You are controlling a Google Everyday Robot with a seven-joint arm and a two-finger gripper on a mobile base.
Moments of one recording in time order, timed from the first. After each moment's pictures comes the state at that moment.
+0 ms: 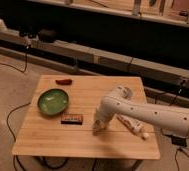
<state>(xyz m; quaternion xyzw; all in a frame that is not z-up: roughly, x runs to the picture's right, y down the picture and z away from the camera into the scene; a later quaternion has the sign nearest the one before) 0.026 0.190 0.812 -0.23 -0.21 -0.27 0.91</state>
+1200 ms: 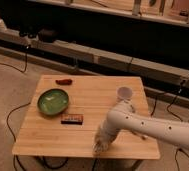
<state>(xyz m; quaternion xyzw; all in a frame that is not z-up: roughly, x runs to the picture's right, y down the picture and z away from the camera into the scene) 0.054 0.283 0.744 -0.29 -0.28 -0.28 0.87</state>
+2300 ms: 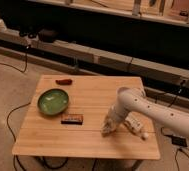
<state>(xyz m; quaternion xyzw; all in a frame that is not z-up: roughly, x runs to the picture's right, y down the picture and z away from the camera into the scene) 0.083 0.197 0.821 -0.27 -0.25 -0.22 0.91</state>
